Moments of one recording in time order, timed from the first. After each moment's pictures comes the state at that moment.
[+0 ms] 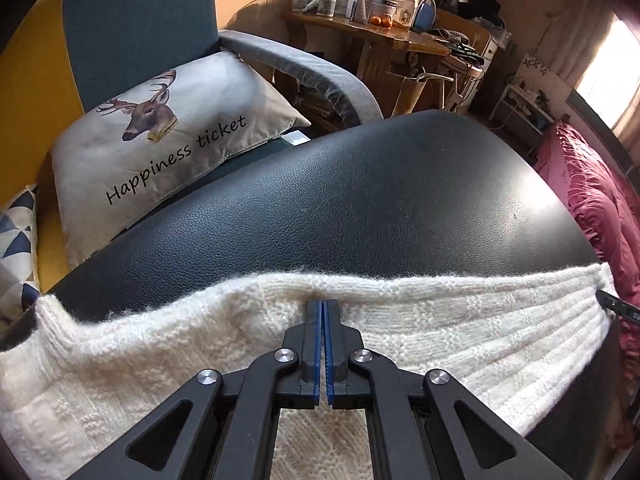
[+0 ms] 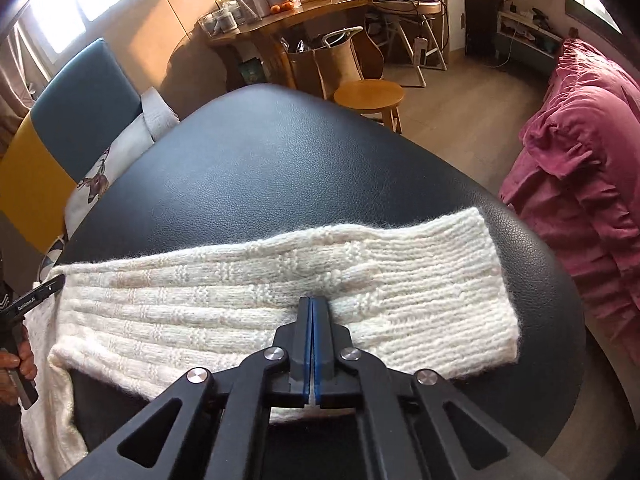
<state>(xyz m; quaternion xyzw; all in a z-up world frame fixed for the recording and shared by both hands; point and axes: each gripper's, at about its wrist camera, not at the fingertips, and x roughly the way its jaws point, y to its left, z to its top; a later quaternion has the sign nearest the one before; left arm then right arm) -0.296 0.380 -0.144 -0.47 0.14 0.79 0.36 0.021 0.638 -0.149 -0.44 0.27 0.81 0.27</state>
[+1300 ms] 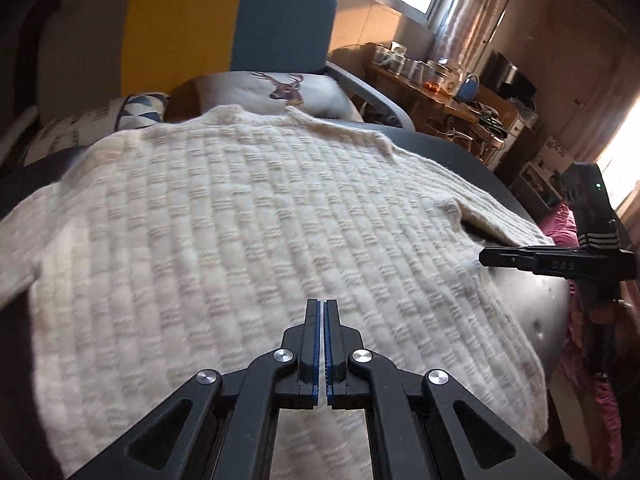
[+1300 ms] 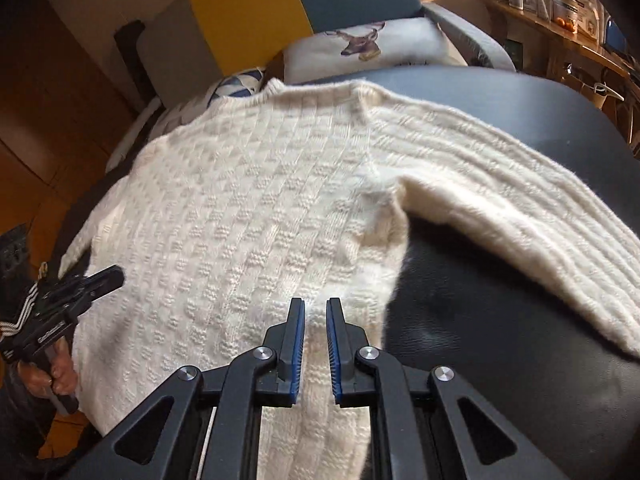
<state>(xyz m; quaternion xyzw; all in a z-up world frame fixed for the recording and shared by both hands) -0.083 0.071 -0.120 -0.44 0.00 0.85 0.28 -0.069 0.339 -0.122 -0.53 0.13 0.84 -0.06</state>
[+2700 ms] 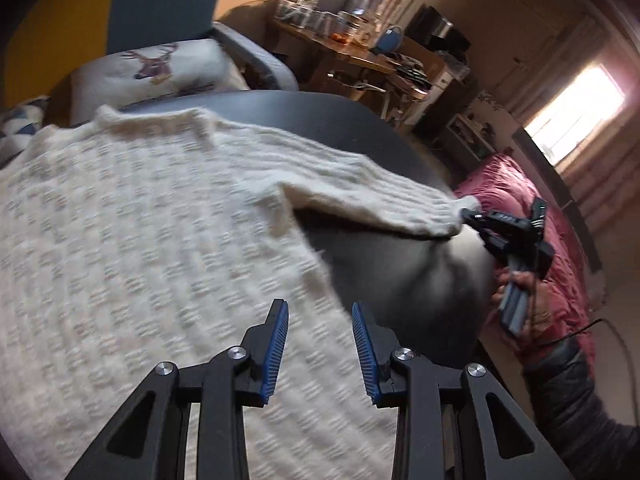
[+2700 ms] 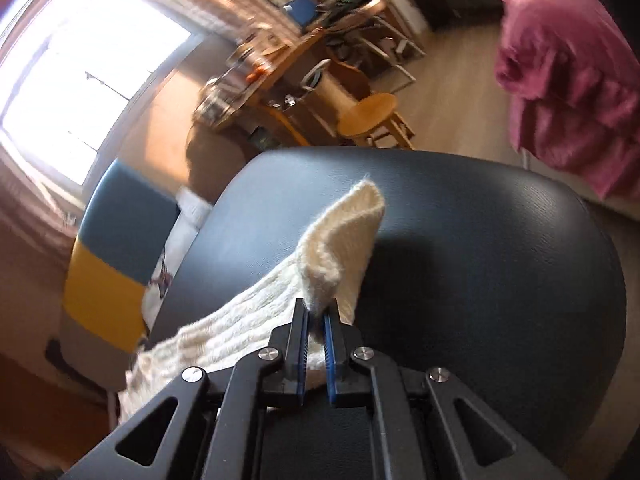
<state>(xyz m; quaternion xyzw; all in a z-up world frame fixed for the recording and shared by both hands) -0.078 0.274 -0.077 -0.51 0.00 0.72 0.47 0.091 0.650 -0.116 -0.28 0.42 0.84 0.21</state>
